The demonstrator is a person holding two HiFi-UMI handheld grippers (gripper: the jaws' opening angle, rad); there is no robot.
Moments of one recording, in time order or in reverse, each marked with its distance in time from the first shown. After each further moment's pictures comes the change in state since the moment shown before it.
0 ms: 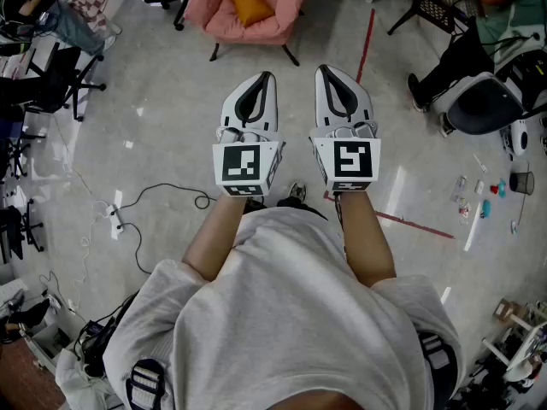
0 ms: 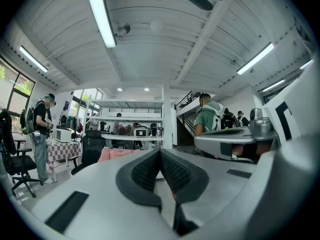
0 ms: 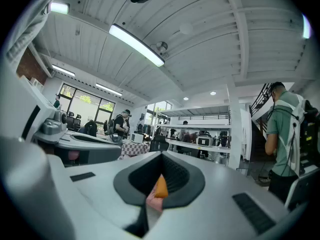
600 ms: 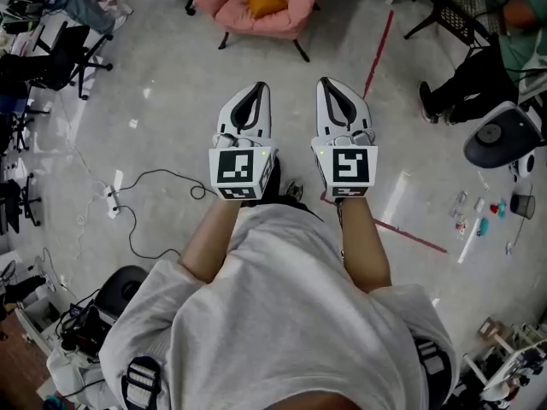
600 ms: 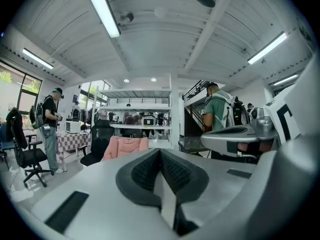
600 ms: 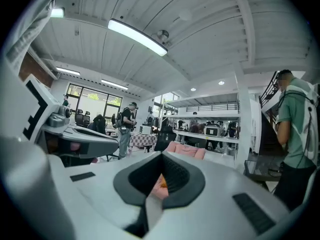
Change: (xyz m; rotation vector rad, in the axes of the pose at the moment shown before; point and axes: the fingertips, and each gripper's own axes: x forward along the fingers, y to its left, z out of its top) left arm 0.025 0.012 -0.052 -0.021 0.108 0.080; right arm 0.025 -0.017 -0.057 0.001 0.090 0.094
